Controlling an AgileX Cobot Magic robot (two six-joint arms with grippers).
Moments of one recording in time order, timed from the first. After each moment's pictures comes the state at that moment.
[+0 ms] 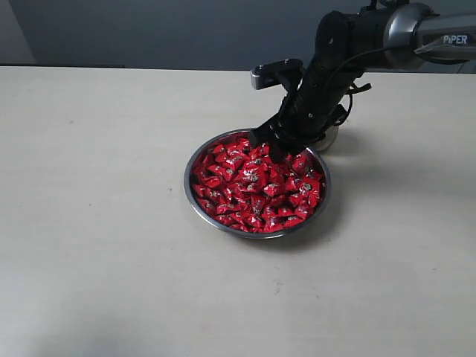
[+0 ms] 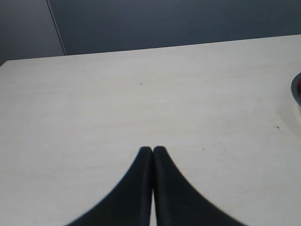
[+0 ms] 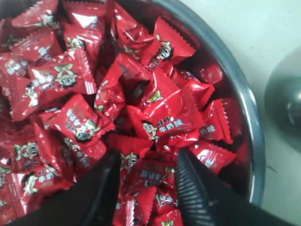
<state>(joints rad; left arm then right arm) 0.11 0.00 0.00 0.02 0.34 0.03 0.55 2.11 -1.52 0.23 0.82 -0.26</state>
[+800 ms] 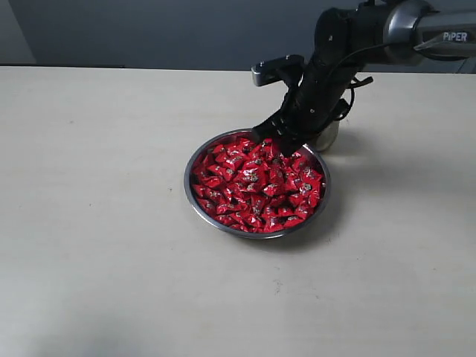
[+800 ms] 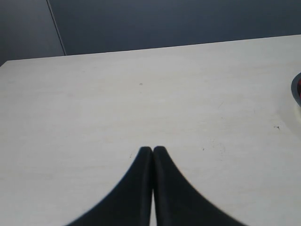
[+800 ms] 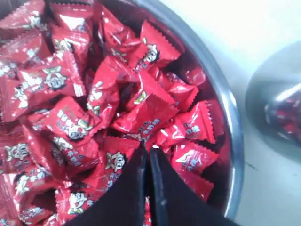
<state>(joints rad) 0.11 0.00 0.00 0.02 0.34 0.03 0.55 2.11 -1.56 0.17 0.85 -0.23</state>
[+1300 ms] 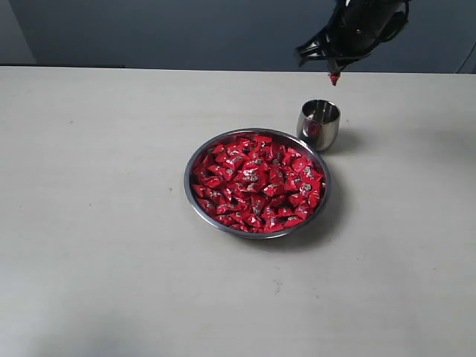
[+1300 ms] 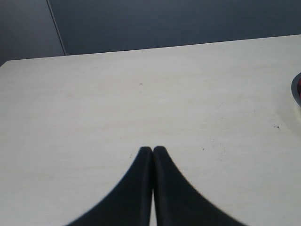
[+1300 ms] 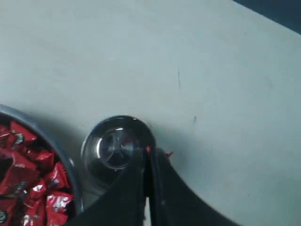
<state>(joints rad) 0.11 0.00 0.00 0.02 0.34 0.03 0.43 2.05 -1.77 -0.10 0.90 -0.07</state>
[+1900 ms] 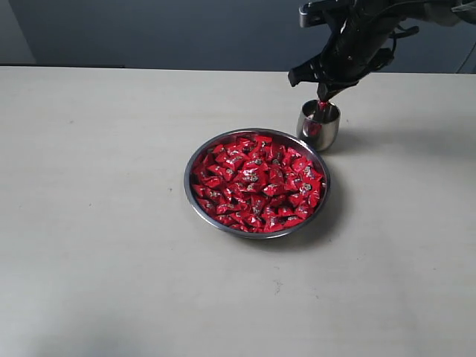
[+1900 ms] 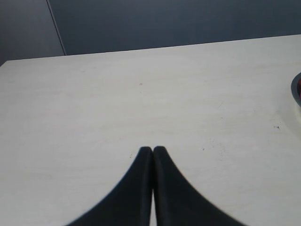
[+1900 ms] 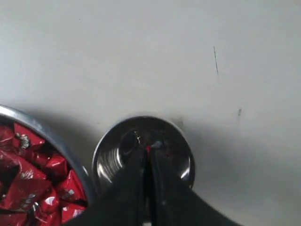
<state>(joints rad) 0.11 0.00 0.00 0.02 0.34 0.03 0.40 2.17 -1.78 0.06 0.87 -0.13</state>
